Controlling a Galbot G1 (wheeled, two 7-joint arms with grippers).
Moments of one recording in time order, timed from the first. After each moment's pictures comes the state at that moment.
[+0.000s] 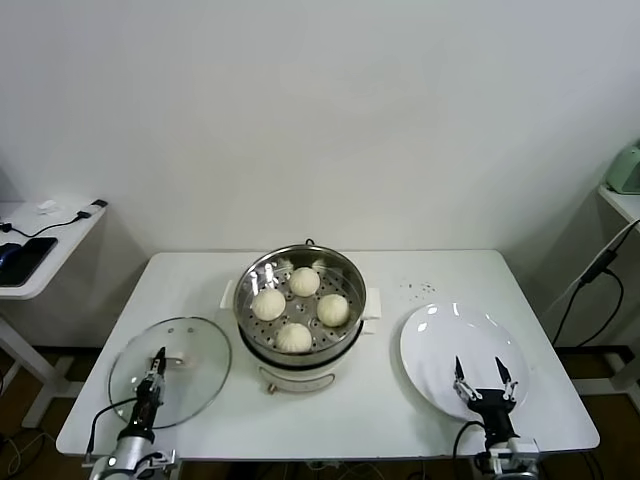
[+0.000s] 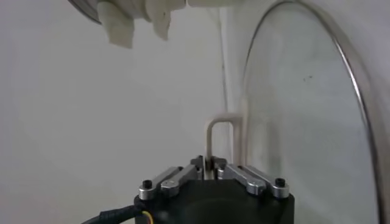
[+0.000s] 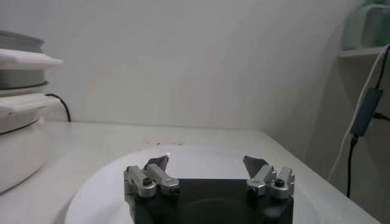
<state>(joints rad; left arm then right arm) 1.37 -1.28 -0.65 -1.35 1.36 -0.07 -0.51 -1.52 1.32 0.60 1.66 0.21 0.20 0.05</state>
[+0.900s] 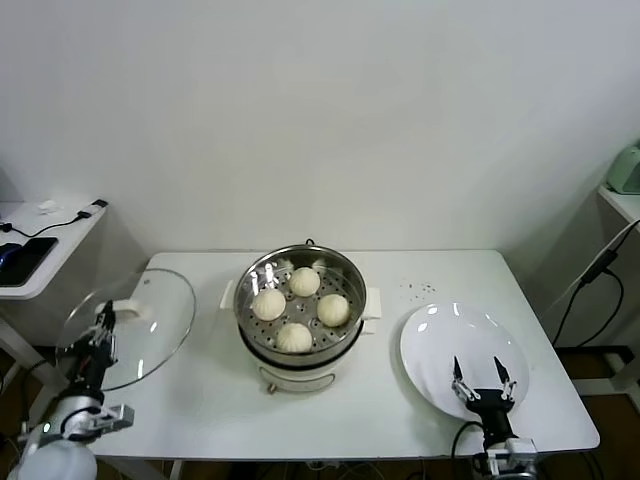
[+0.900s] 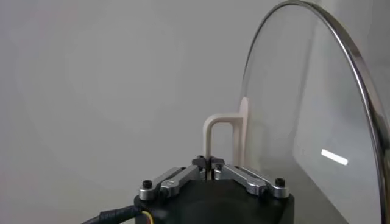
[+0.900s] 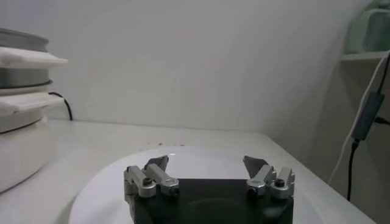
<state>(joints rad) 1.53 -1.10 -0.76 -1.91 0.95 0.13 -0.14 -1.52 1.33 0.59 1.67 0.18 0.20 0.05</state>
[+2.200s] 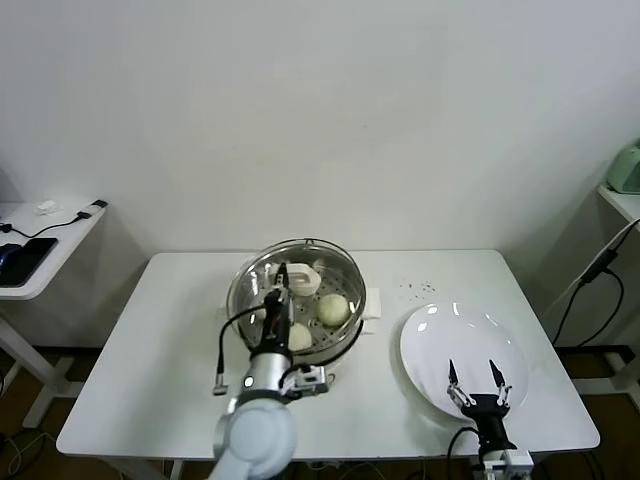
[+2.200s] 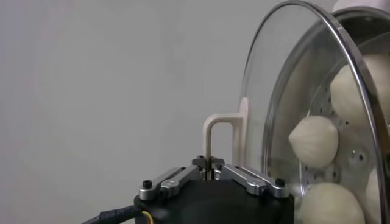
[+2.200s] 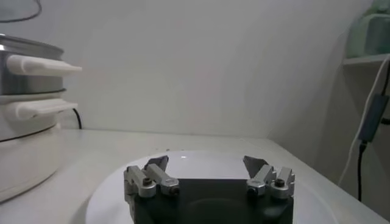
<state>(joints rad) 1.16 -1.39 -0.01 -2.01 1.46 0.57 0.17 -1.53 1.35 0.59 1.64 0.18 0.30 0.03</state>
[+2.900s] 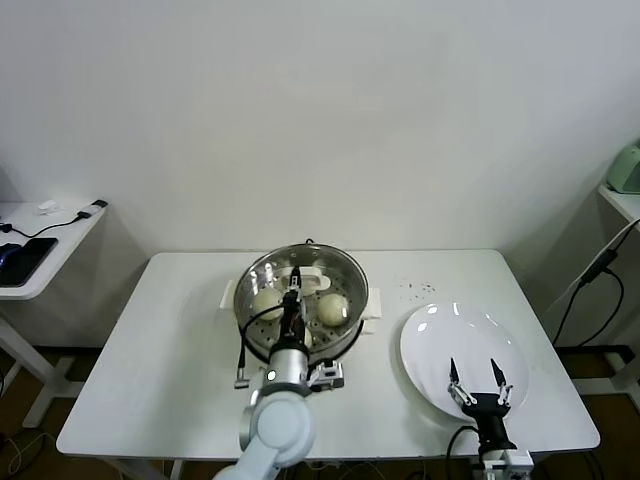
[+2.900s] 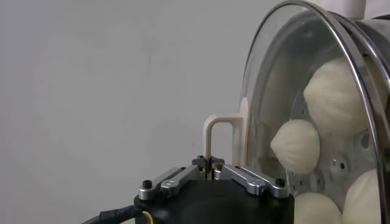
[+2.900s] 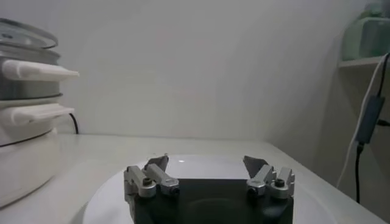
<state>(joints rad) 1.11 -1.43 0.03 -1.89 1.53 0.60 0.17 -1.52 1.35 0.59 1.63 0.18 0.32 0.04</state>
